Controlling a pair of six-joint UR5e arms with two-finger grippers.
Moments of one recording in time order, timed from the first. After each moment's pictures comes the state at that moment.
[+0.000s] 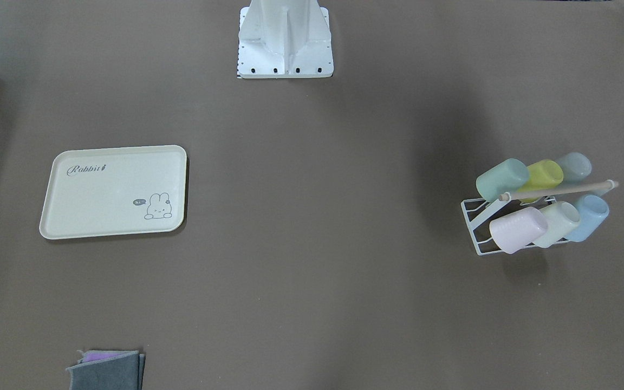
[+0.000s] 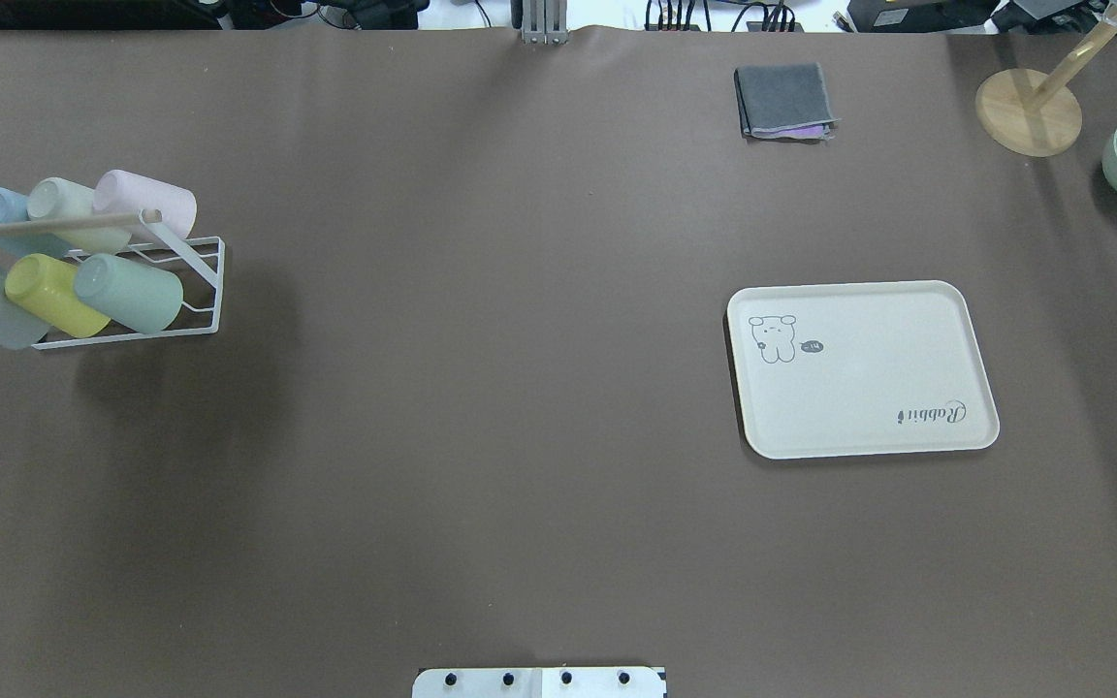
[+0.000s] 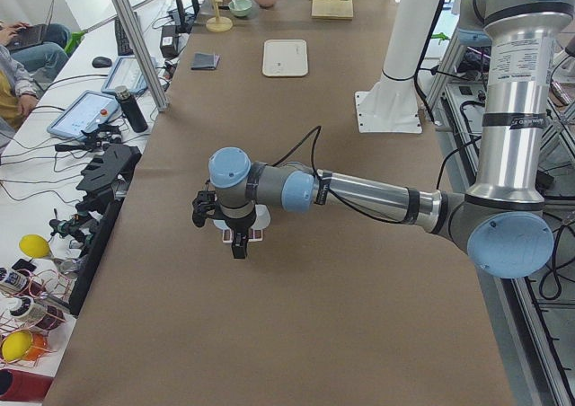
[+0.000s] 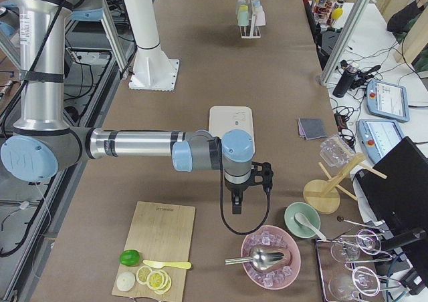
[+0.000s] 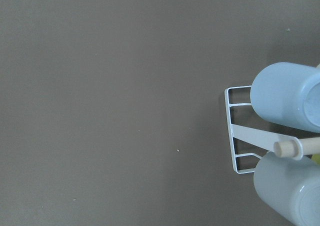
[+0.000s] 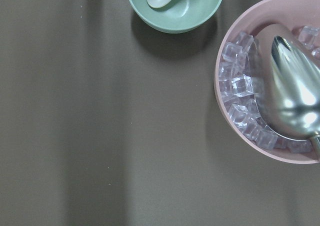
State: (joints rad) left arm -1.47 -1.58 -1.73 -1.55 -2.37 -0.17; right arm 1.58 -1.66 1.70 -1.50 2.31 0.07
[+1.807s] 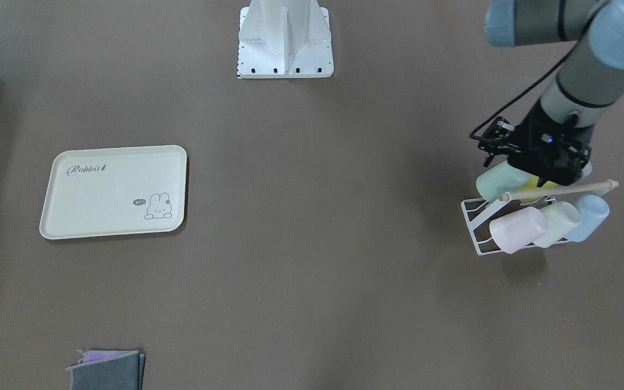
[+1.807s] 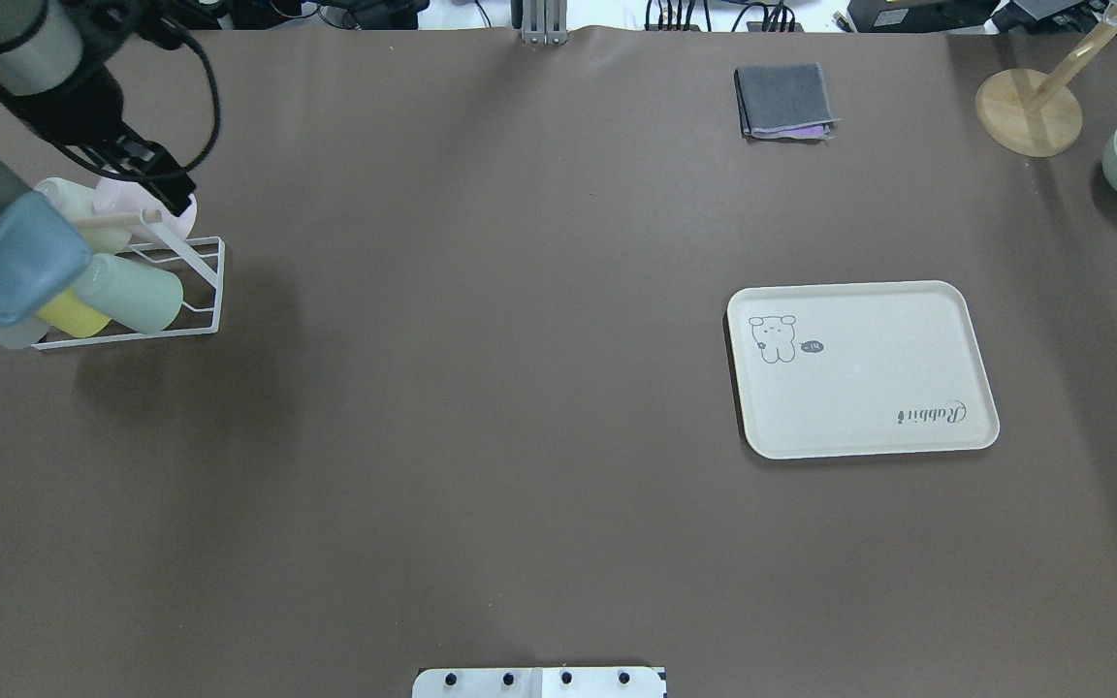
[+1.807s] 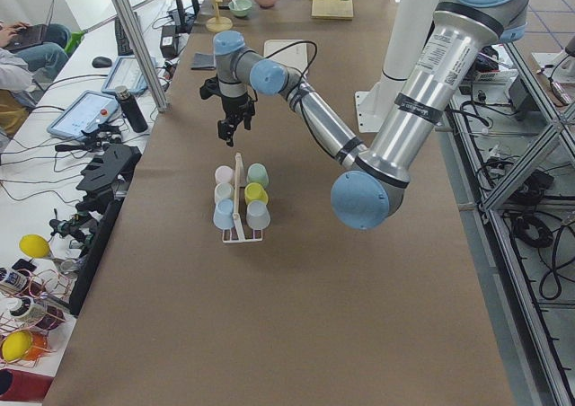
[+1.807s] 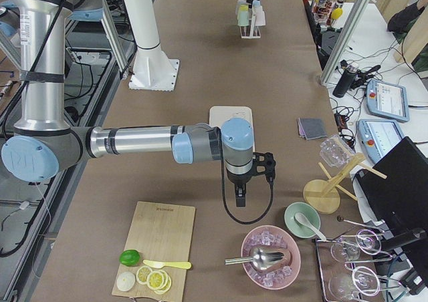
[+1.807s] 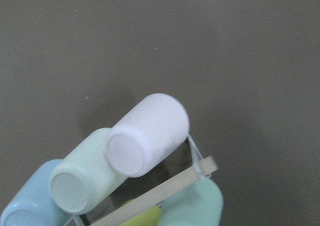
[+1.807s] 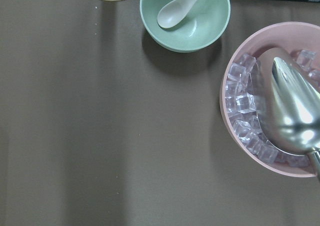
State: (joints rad) left arm -0.99 -2.12 -1.88 -1.20 -2.08 -0.14; right arm 1.58 -1.65 1.76 -1.51 2.29 0.08
